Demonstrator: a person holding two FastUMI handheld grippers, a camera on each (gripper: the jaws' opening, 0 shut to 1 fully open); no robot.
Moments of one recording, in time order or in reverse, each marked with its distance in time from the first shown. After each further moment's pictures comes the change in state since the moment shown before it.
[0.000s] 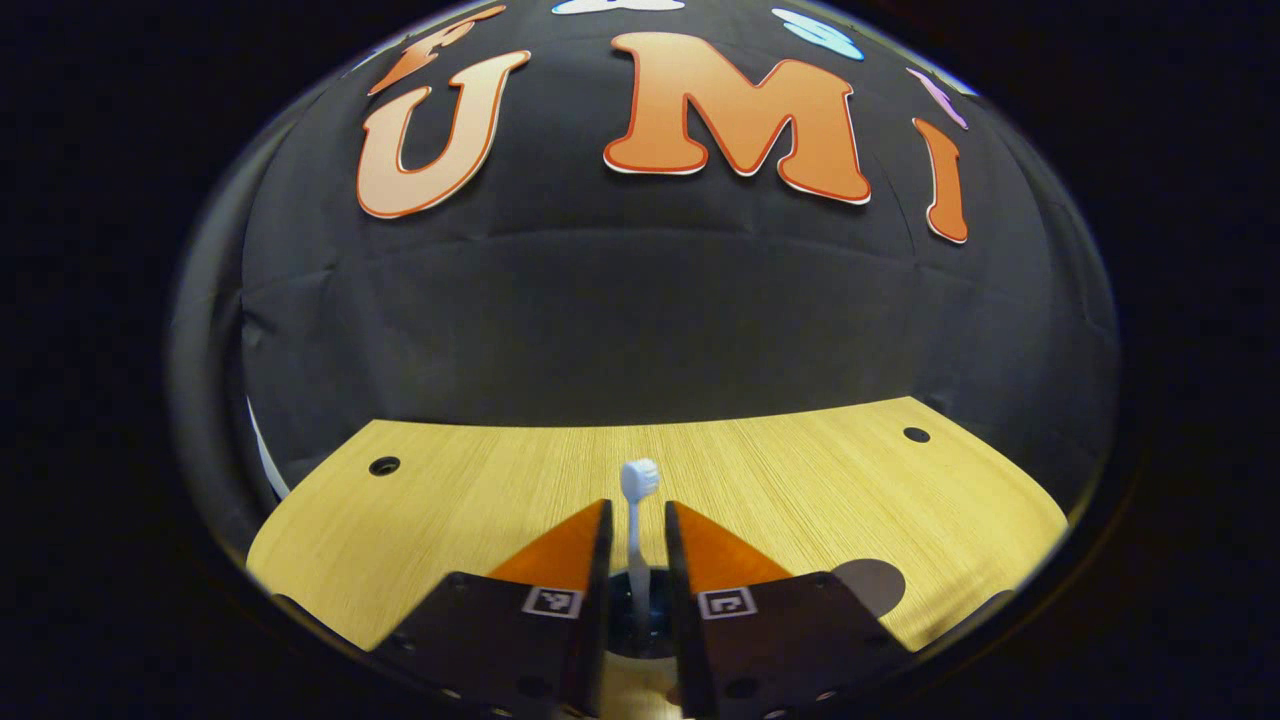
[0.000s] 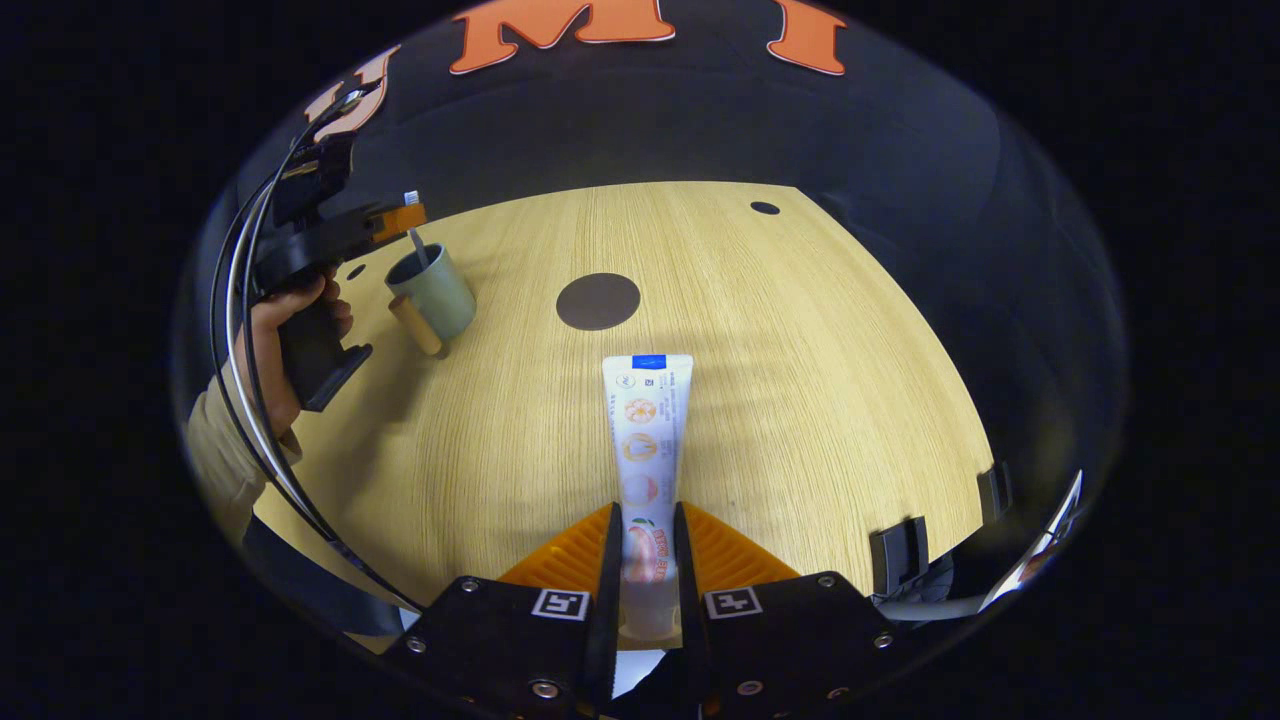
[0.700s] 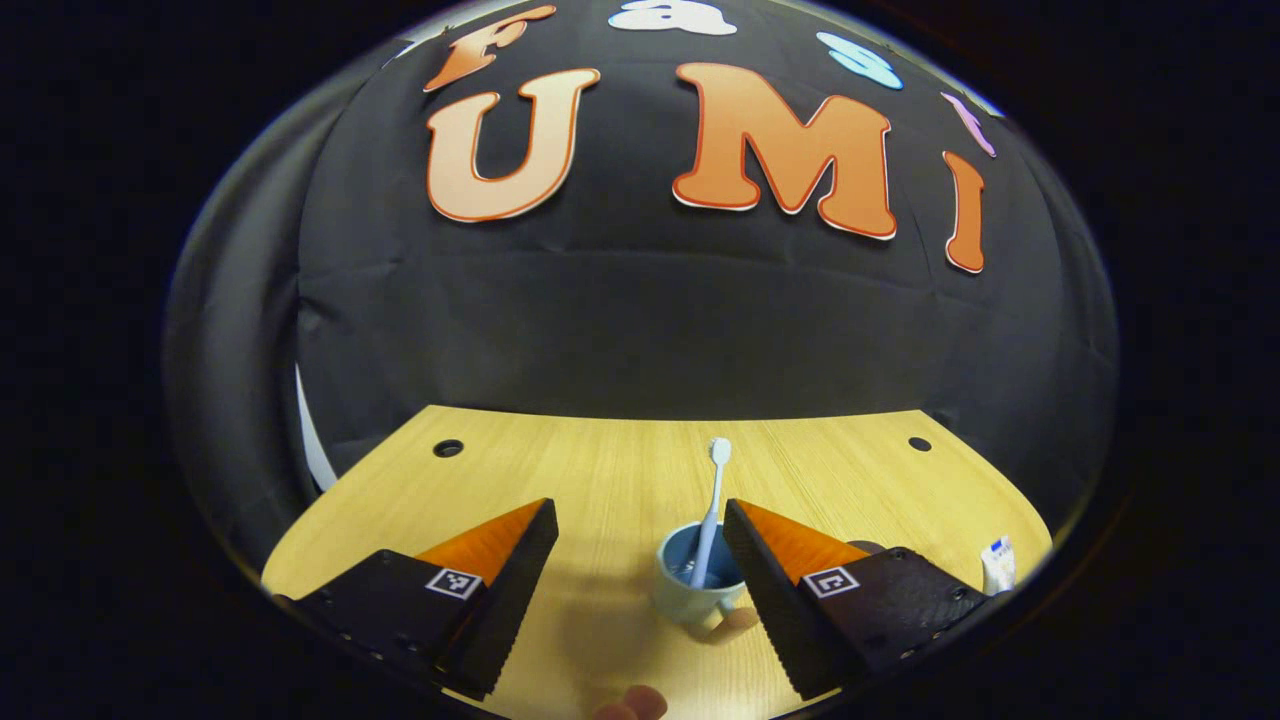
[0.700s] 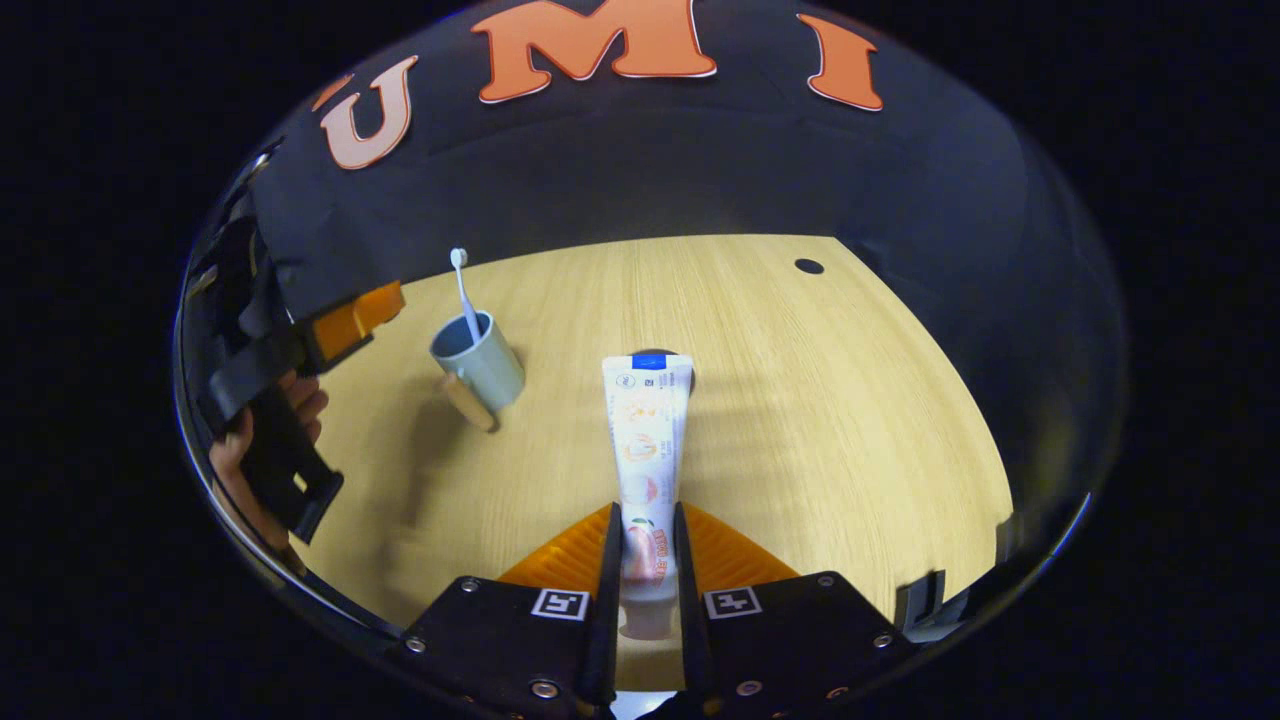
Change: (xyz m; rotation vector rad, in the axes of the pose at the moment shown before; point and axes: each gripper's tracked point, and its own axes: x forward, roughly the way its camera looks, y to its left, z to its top) left arm -0.105 0.061 0.014 -0.036 0.002 0.085; right arm 0.007 0.056 0.083 -0.003 -0.147 0.100
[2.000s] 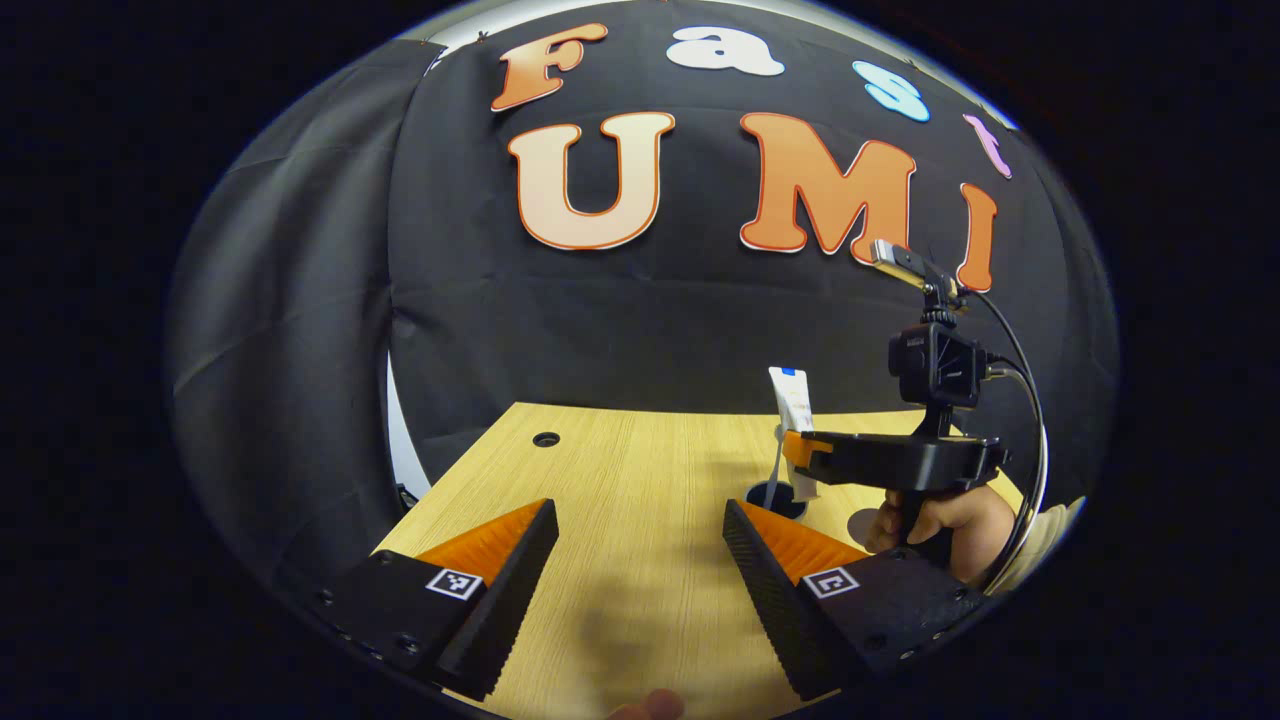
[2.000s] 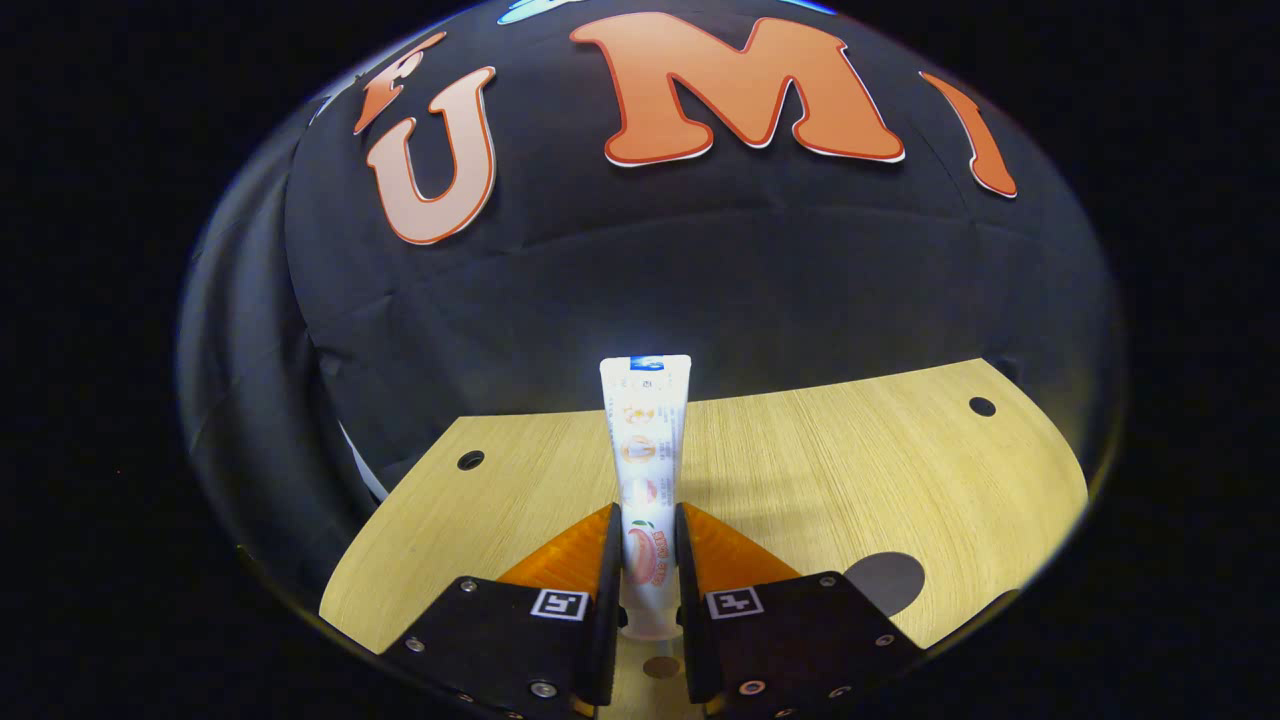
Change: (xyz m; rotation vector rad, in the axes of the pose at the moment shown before) left arm -0.123 0.085 0.014 -0.008 0.024 0.103; right arm 0.105 0.195 0.172 0.003 -0.354 0.191
